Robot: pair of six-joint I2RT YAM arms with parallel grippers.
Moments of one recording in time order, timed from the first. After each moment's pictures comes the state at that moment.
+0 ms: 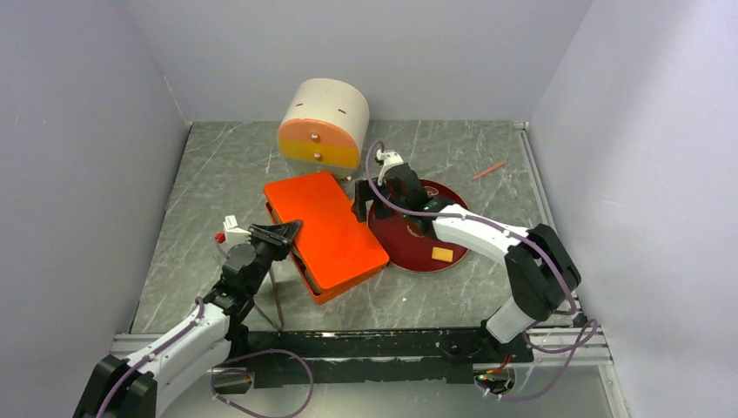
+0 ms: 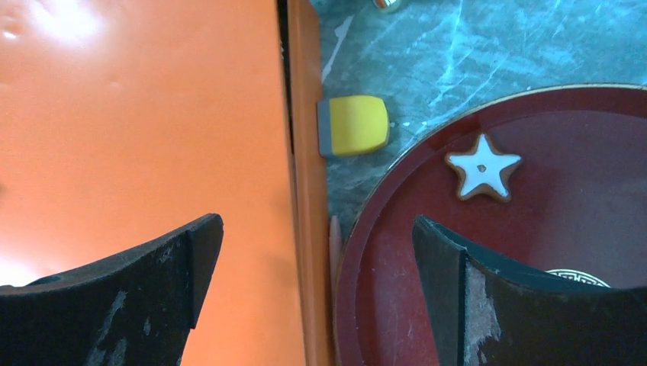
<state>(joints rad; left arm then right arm) -0.45 0.74 0.12 0.49 -0.16 -1.38 0.69 1.56 1.01 0.00 0.02 0.37</state>
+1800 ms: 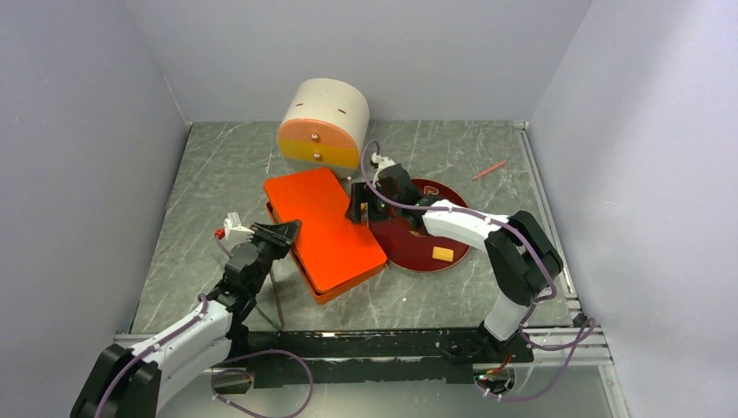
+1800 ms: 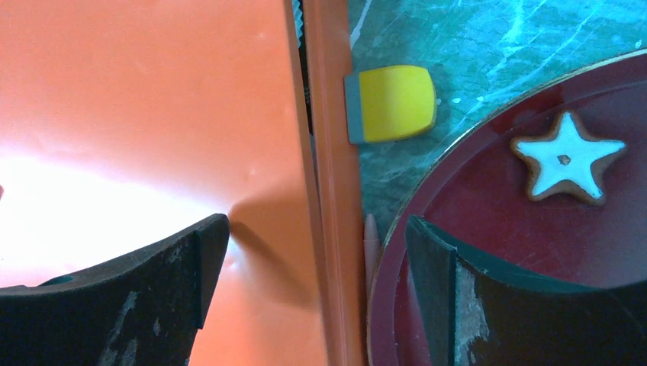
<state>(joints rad) -0.46 0.78 0.10 0.55 -0.23 -1.19 0.68 1.70 1.05 0.02 -0.11 0.47</state>
